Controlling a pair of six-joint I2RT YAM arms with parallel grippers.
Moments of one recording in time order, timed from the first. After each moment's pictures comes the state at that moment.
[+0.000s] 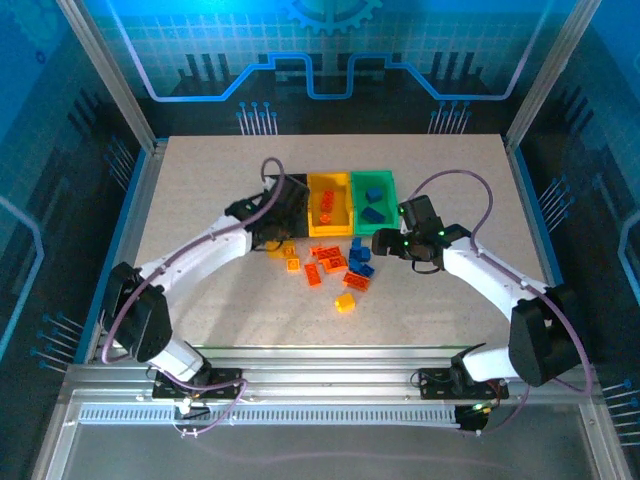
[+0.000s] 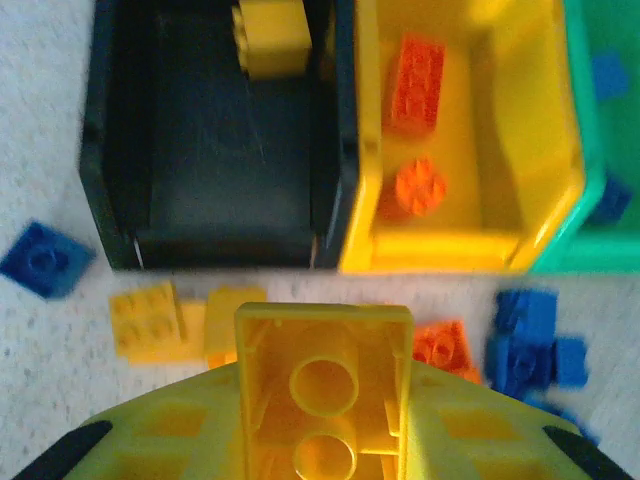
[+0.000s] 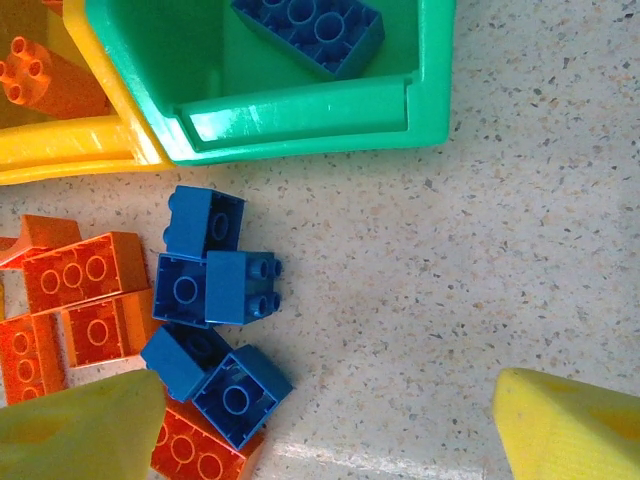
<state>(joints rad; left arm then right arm) -0.57 1.57 1.29 -0.66 -0.24 -0.69 0.39 1.37 0.90 -0.52 -0.02 0.48</state>
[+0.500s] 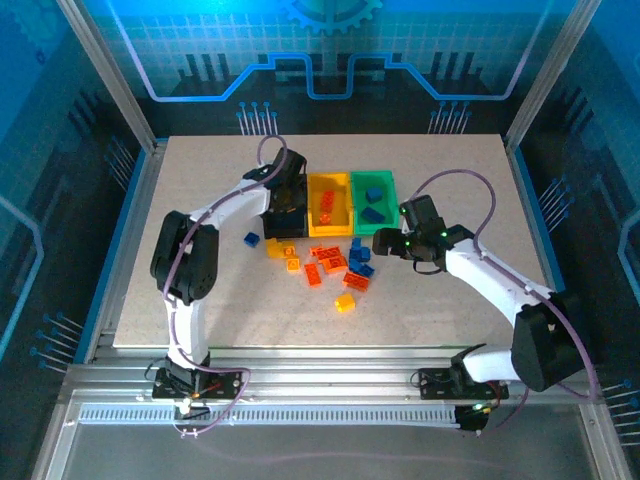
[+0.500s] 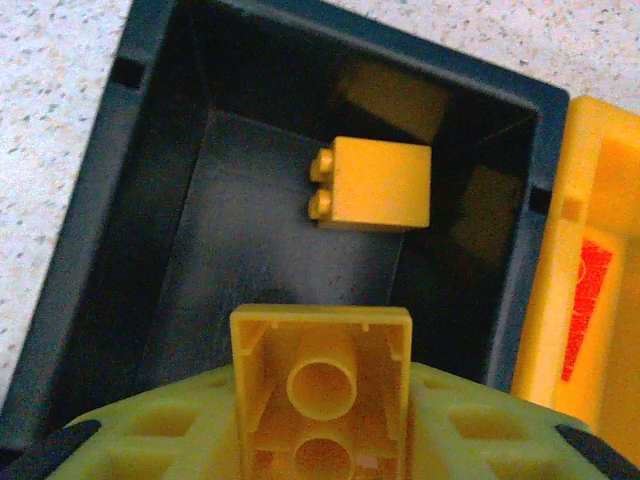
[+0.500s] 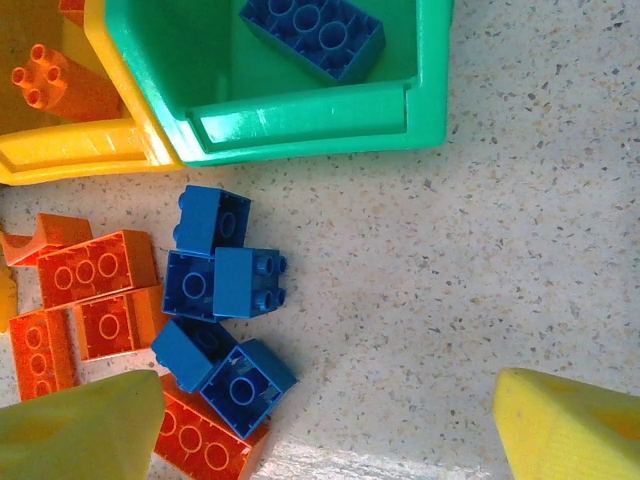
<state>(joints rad) -0.39 2.00 1.57 -0.60 -0.21 -0.76 0.39 1.34 0.90 -0.54 -0.02 0.48</state>
